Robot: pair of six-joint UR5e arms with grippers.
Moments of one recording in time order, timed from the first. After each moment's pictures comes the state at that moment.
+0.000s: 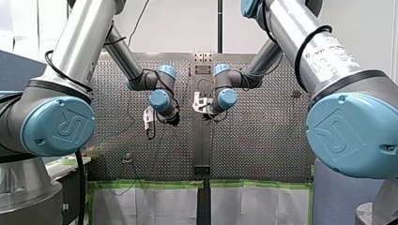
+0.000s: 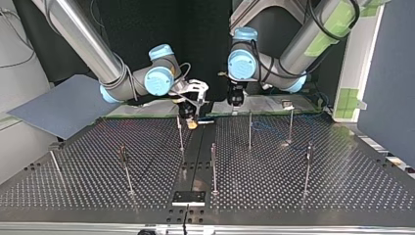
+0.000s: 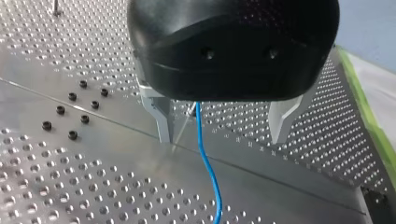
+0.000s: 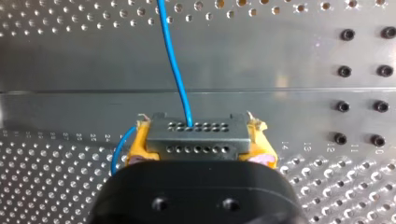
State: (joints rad) left arm -0.36 -1.95 -1.84 -2.80 -1.81 -1.83; right arm 2.25 -0.92 1.36 -0.19 1.55 1.70
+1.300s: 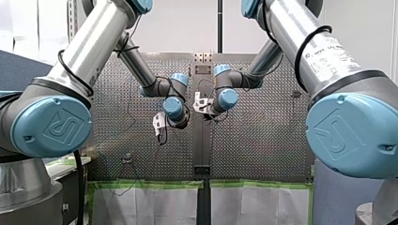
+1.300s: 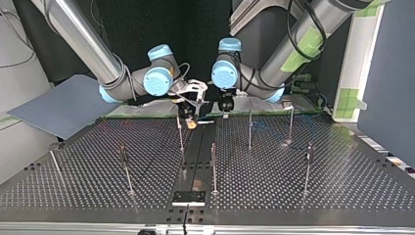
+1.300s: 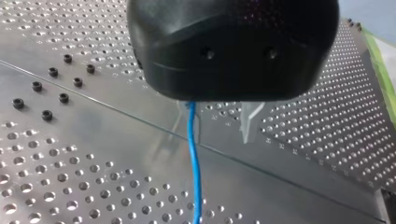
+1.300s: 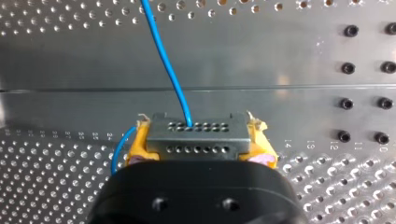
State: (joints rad) left arm -0.42 -2.09 -1.70 -2.81 -1.91 -1.92; right arm 2.24 -0.92 1.36 -0.19 1.54 1.70
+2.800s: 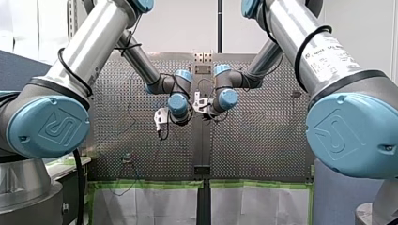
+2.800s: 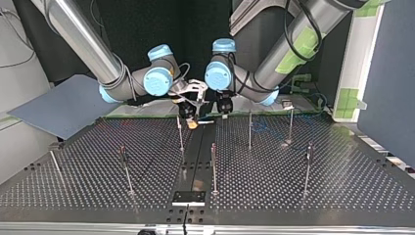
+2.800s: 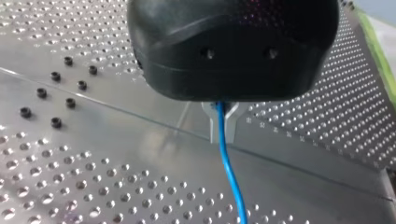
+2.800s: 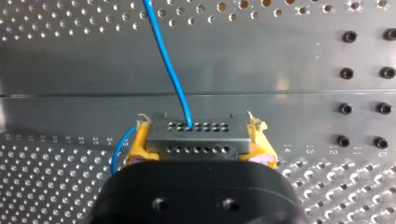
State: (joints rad) left arm -0.45 -2.09 -1.65 -2.86 -2.01 -1.86; right arm 2.24 -0.92 1.36 -0.19 1.53 1.70
